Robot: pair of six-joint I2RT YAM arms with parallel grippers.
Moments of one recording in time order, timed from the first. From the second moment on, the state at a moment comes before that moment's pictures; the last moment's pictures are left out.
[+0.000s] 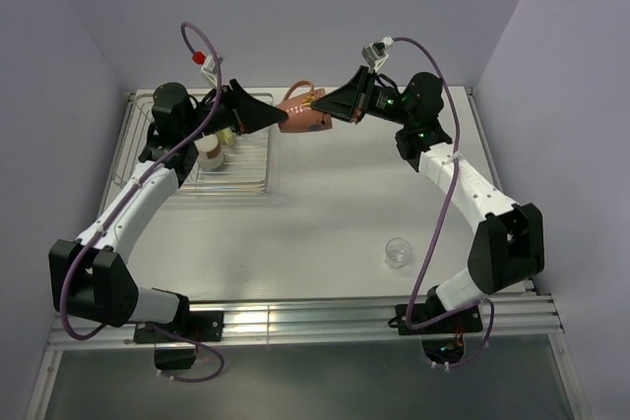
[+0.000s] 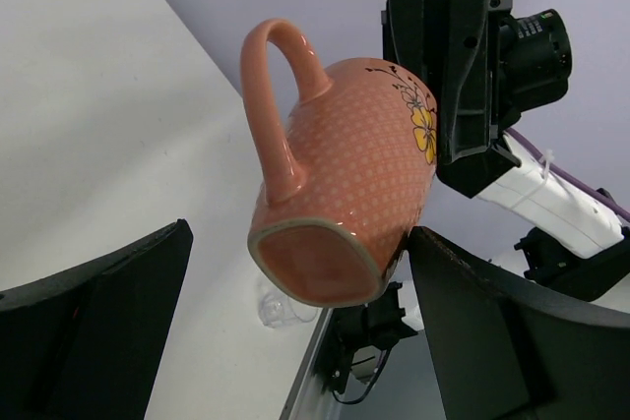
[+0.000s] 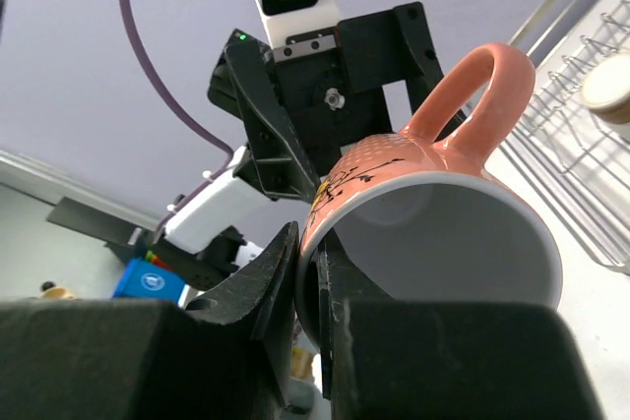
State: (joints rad) left arm -0.26 1.37 1.16 0.26 0.84 -0.84; right arm 0.33 1.50 1.24 0.55 -0.94 1.28
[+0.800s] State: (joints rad) left arm -0.33 1.43 1.15 0.43 0.87 -0.96; right arm 0.38 1.58 1.24 0.76 -0.95 1.43
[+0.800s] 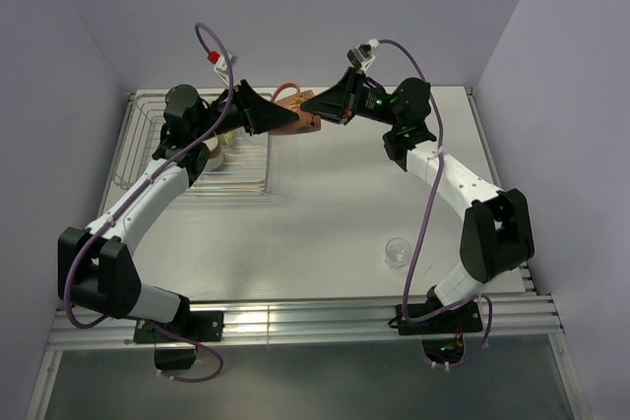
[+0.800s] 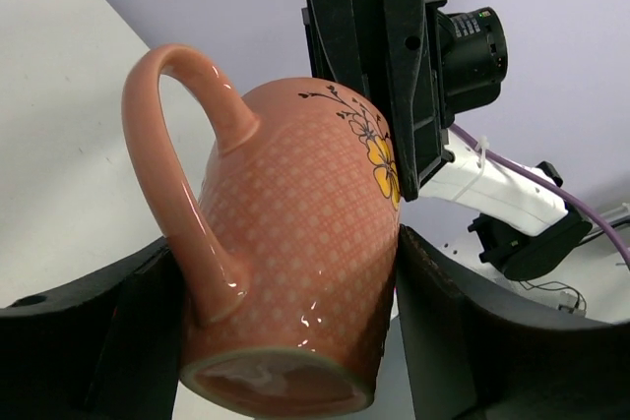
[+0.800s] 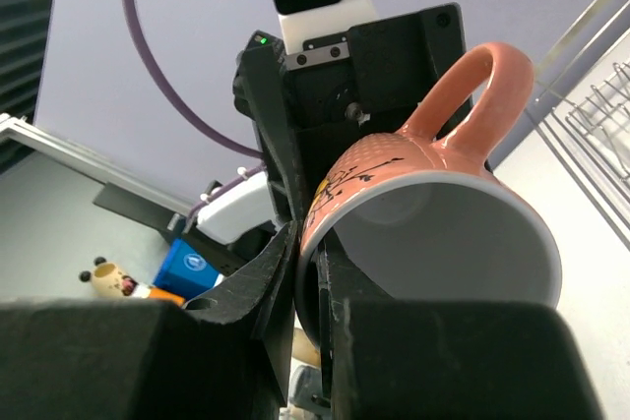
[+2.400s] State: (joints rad) left arm -0.22 1.68 1.65 -0.78 0.14 -0.35; right arm 0.37 1.45 1.36 -0.42 -0.25 0.64
